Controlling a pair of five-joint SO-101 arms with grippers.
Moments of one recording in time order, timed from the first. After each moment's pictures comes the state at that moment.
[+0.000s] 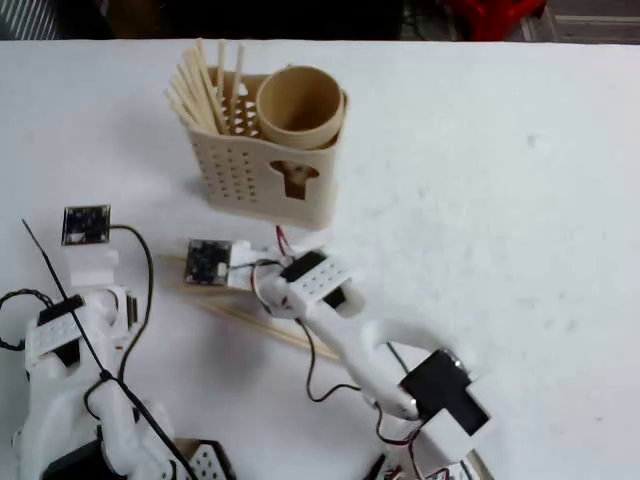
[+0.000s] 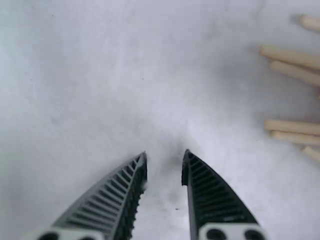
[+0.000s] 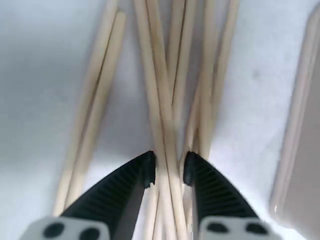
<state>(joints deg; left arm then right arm) -34.8 -28.8 70.1 38.1 -20.8 -41.8 3.6 36.2 36.3 49.2</state>
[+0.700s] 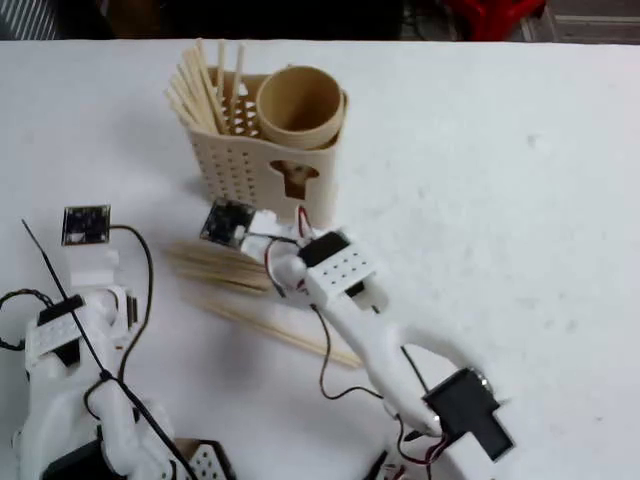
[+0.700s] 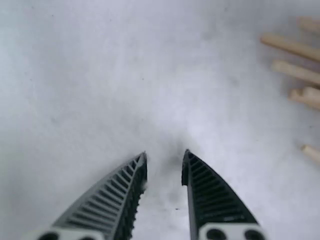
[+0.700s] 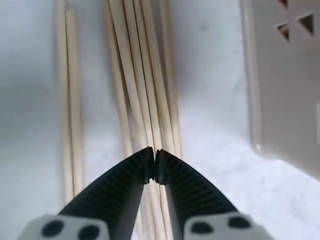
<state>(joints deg) -34.8 -28.8 70.1 38.1 -20.8 -38.4 -4.4 32.9 48.2 38.6</state>
